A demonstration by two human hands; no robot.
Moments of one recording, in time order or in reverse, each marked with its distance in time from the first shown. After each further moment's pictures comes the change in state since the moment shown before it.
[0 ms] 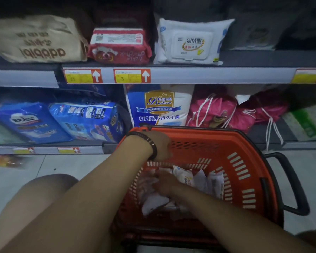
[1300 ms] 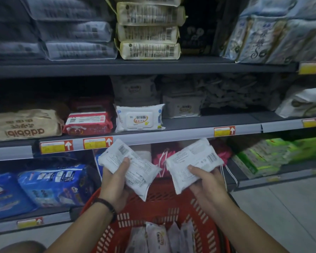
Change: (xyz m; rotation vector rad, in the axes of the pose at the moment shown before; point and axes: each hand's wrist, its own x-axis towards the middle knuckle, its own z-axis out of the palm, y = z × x) left_hand -0.027 0.046 -0.004 -2.129 0.770 0.203; right_hand -0.198 -0.036 -0.201 1.413 0.651 -0.472
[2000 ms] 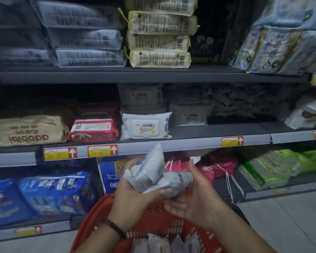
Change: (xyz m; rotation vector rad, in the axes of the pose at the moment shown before) left_hand -0.012 -0.004 0.008 0.507 -0.234 0.466; right_hand -0.005 0.004 0.041 -0.231 -0.108 0.542
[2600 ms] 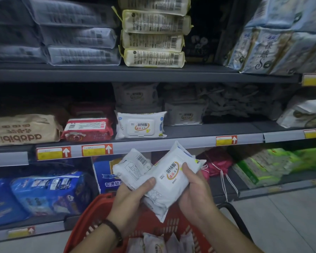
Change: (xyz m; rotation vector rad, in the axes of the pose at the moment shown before) left_hand -0.007 -0.006 0.014 -0.539 -0.080 -0.431; right_hand 0.007 0.008 0.012 0.283 -0.115 -0.557
